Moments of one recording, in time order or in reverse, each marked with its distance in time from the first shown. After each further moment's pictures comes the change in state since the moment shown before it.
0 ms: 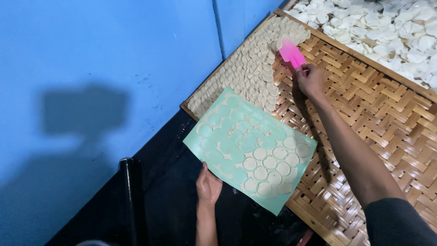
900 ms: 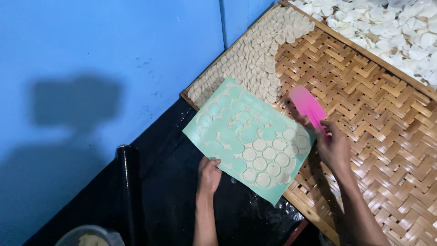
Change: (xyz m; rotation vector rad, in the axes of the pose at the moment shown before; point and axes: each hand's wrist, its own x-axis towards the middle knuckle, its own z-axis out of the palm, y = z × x) left_hand 0.000 -0.009 -0.009 0.196 -0.016 0.061; right_hand -0.240 -0.032 -0.141 -0.009 -0.127 0.054
